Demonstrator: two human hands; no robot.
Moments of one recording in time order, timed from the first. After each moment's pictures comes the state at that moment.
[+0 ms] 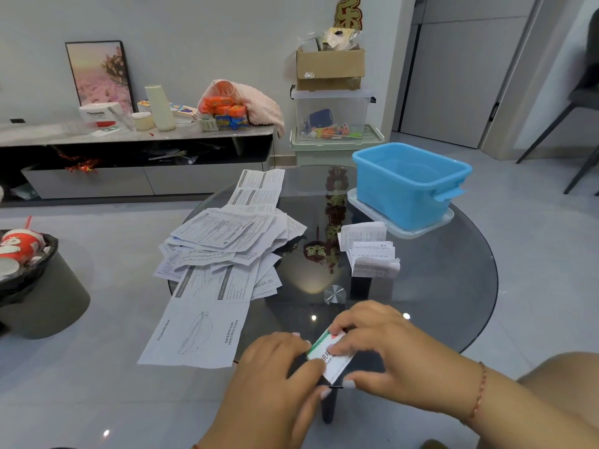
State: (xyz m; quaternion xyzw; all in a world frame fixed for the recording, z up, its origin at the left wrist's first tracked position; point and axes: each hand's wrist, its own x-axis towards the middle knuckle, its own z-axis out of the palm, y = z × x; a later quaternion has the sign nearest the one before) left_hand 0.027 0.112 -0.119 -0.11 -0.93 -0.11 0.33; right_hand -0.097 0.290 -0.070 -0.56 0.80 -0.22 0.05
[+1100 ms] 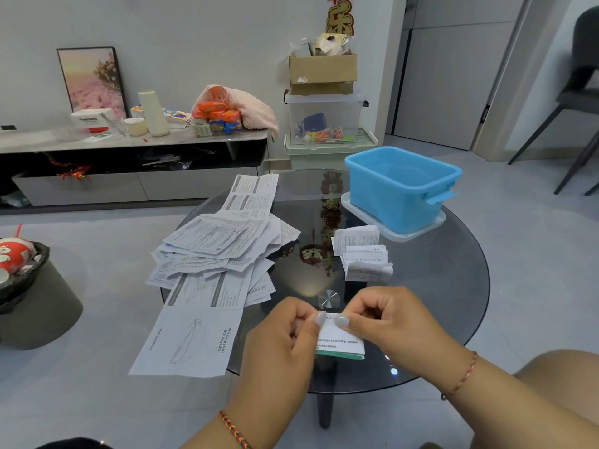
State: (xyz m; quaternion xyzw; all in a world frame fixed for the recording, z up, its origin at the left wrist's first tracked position) left_hand 0.001 0.141 -0.062 0.14 -0.84 -0.48 0.23; right_hand -0.100 0.278 -0.048 -0.30 0.81 -0.50 0.12
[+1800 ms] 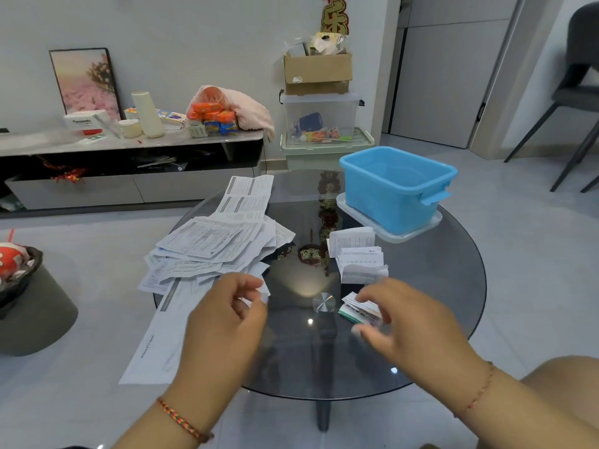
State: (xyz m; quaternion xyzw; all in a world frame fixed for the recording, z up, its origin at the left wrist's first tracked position) left_hand -0.004 0.098 -0.041 0.22 -0.83 -0.43 0.28; right_hand -0.104 0.299 -0.055 -0.35 0.91 -0.18 -0.13
